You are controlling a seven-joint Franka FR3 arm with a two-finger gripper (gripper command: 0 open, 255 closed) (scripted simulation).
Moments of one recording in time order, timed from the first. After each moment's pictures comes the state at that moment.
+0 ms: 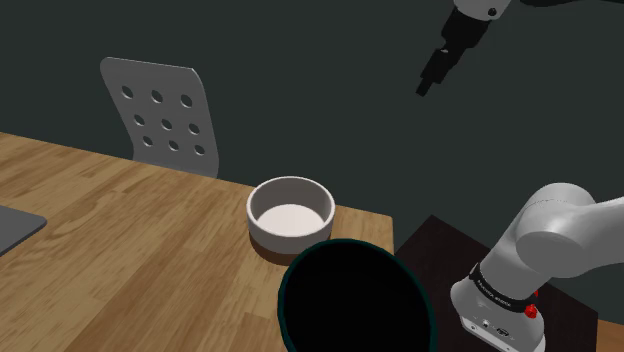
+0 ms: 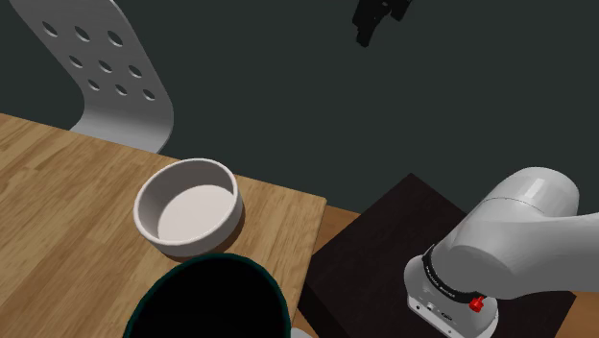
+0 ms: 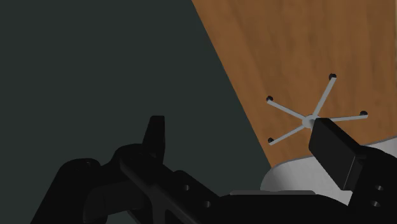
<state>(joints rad) 0.01 -0.82 0.00 -2.27 -0.11 1.70 -0.08</state>
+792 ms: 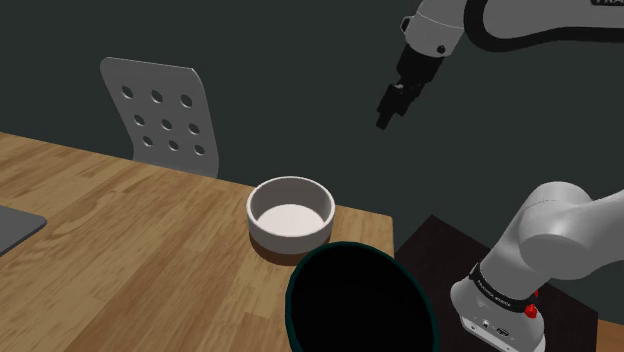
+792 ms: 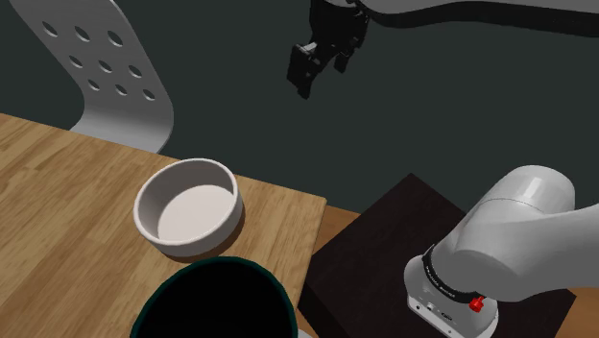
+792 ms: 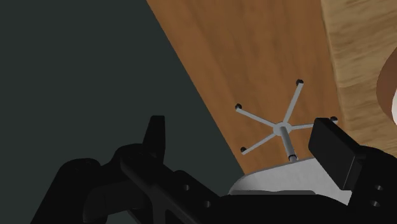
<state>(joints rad) 0.08 -0.73 0.16 -2.35 0.01 1.82 0.11</state>
